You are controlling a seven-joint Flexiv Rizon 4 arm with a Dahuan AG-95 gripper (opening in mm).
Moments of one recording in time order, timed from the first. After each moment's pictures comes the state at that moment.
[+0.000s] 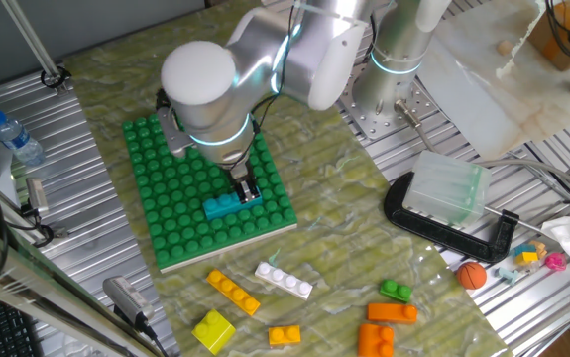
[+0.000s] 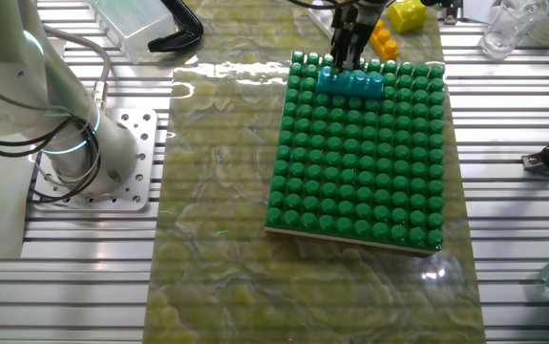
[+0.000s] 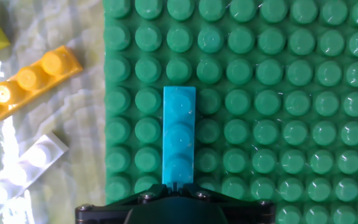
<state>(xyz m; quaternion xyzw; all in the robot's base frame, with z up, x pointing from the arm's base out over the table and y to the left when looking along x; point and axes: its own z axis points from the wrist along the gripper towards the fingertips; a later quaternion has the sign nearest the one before) 0.484 0.135 0.125 -0.05 -1.00 0.00 0.05</state>
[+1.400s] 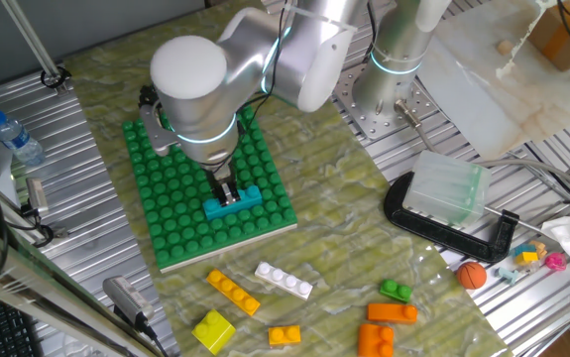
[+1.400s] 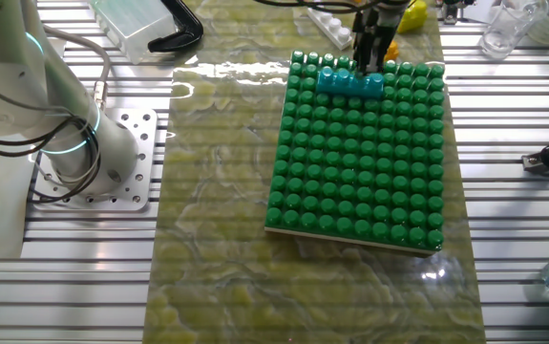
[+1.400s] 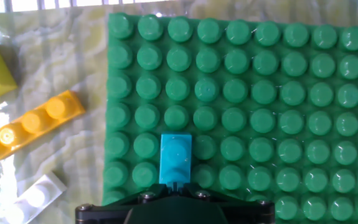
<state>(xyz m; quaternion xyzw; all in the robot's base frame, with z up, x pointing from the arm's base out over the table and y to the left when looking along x) 0.527 0.128 0.108 -0.04 -1.00 0.01 0.02</state>
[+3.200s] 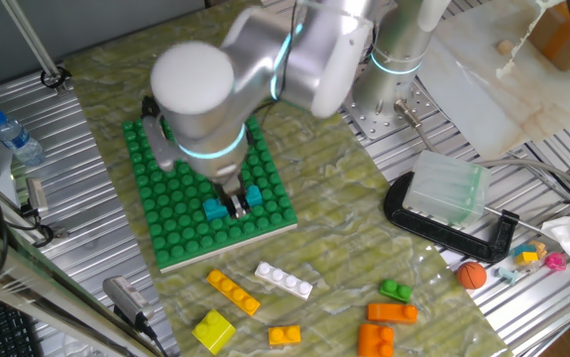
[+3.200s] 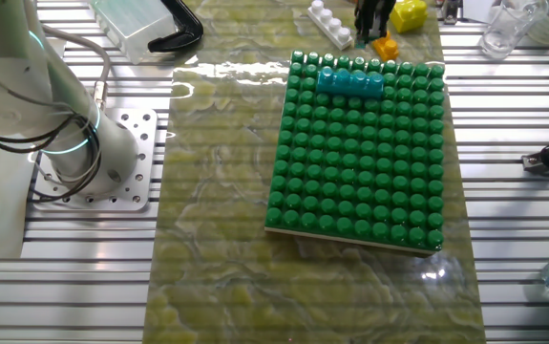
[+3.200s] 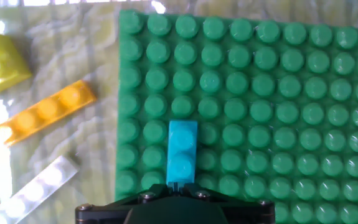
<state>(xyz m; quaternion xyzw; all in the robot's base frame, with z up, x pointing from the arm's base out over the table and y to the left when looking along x) 0.517 0.189 0.142 -0.02 -1.00 0.01 0.03</state>
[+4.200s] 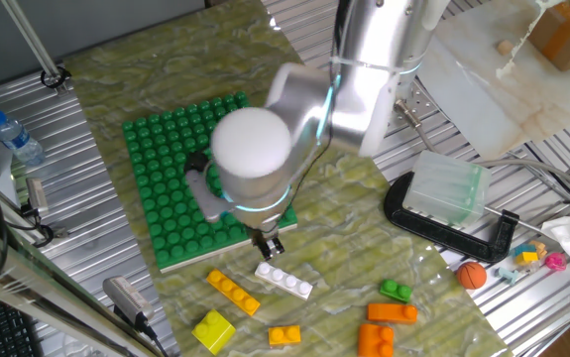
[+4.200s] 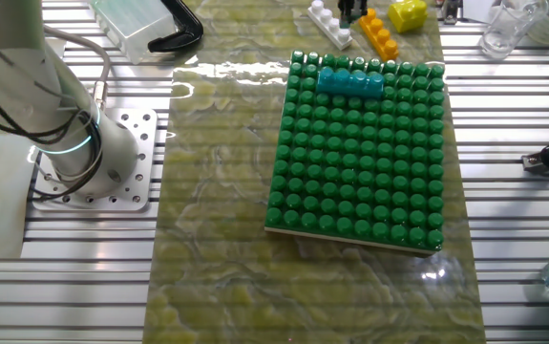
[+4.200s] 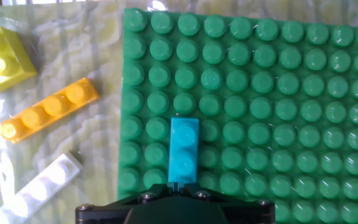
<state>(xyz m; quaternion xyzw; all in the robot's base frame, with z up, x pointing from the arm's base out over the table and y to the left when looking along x) 0.493 0.259 0.097 0.01 -1.00 0.01 0.01</state>
